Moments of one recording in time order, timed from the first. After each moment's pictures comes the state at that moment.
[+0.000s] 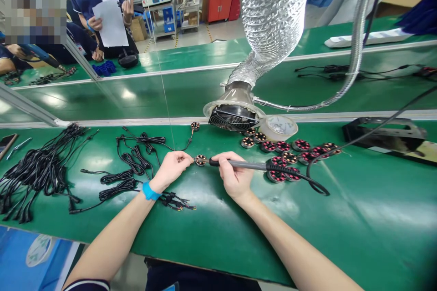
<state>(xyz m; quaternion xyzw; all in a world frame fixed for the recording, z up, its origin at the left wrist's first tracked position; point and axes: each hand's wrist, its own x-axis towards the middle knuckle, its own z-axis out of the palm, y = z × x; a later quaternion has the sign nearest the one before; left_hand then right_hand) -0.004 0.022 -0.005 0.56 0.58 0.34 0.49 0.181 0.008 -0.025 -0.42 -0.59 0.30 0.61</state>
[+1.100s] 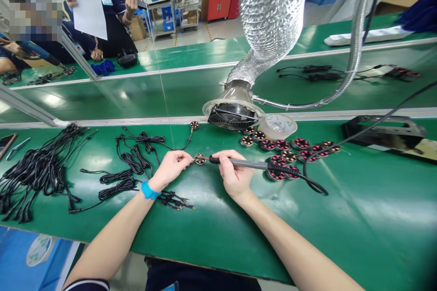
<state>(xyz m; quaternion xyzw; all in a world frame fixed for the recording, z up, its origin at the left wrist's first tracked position) -0.005 0.022 0.000 0.57 0.58 0.31 0.49 0.181 0.009 -0.026 -0.44 -0.58 0.29 0.62</state>
